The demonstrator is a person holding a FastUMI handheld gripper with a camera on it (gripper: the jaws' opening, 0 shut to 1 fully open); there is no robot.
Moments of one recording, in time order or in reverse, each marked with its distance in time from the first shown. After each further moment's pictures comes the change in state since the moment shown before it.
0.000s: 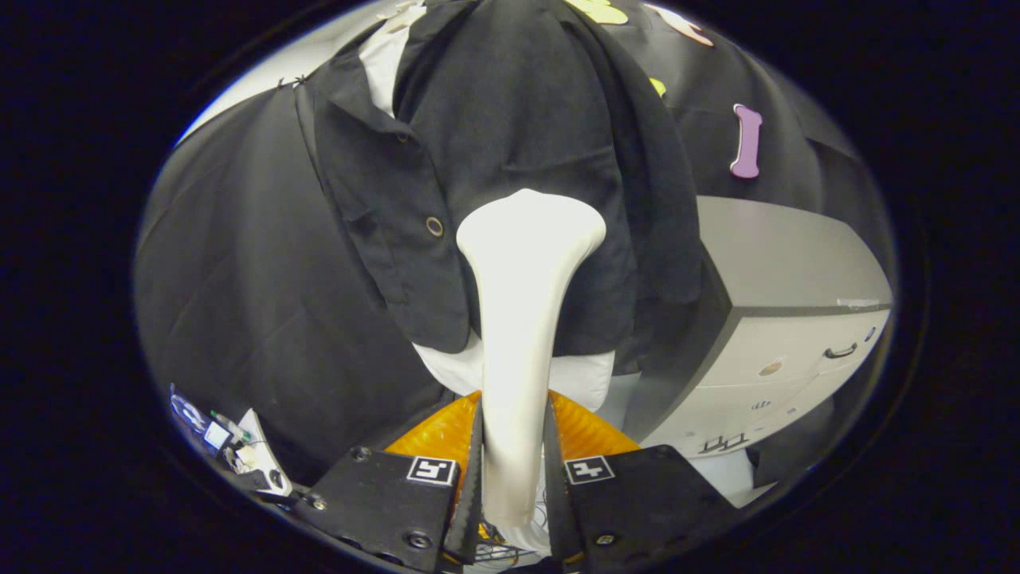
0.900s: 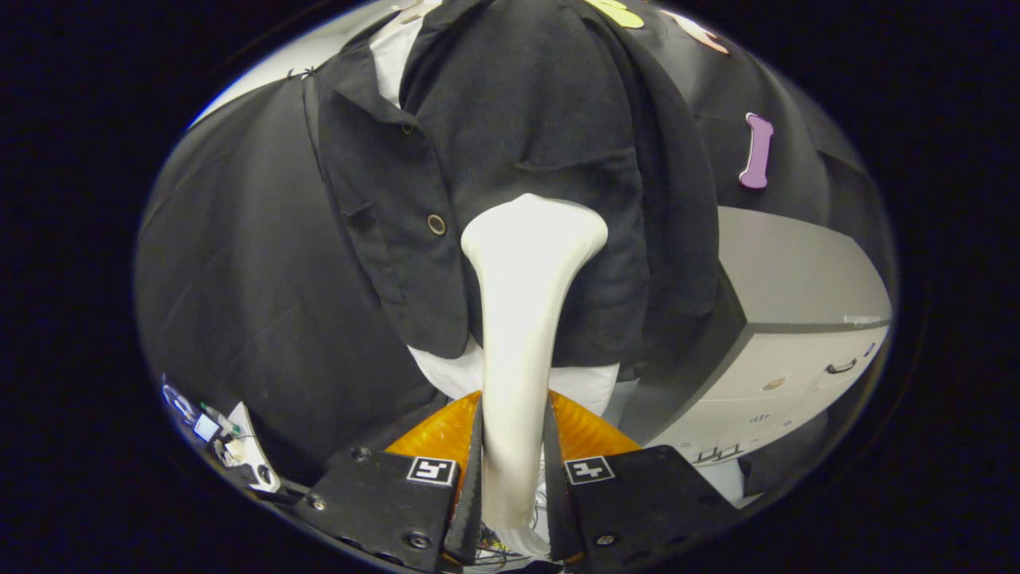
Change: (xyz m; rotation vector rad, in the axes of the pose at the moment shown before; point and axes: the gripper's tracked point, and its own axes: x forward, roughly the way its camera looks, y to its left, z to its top) arm 0.029 -0.003 -0.010 -0.042 0.024 -0.016
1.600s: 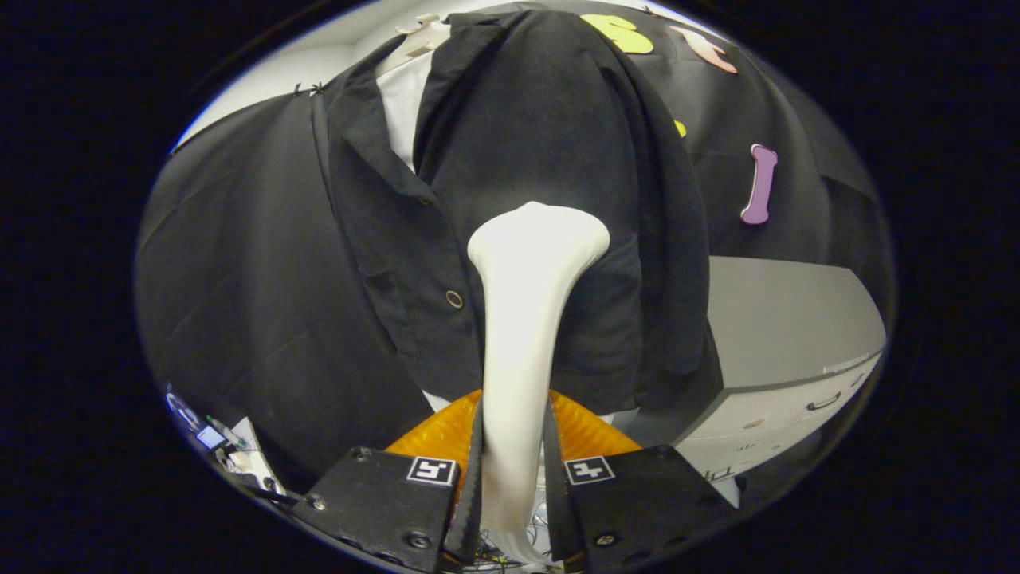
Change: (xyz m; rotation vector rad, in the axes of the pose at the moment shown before) arm -0.028 0.012 0.064 -0.017 -0.108 0.017
